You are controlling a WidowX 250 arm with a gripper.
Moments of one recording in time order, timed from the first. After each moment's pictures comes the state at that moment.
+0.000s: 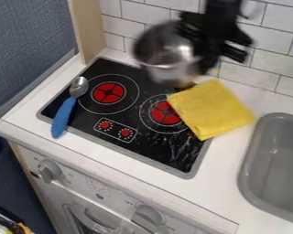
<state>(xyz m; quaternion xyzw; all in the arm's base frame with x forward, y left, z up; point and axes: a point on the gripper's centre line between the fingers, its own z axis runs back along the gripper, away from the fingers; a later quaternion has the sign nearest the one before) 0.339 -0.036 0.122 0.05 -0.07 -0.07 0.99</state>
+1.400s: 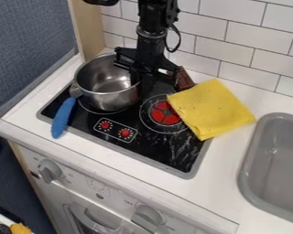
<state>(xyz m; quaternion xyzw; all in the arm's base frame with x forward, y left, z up) 0.343 0.040 0.042 0.08 0.01 0.05 1.00</state>
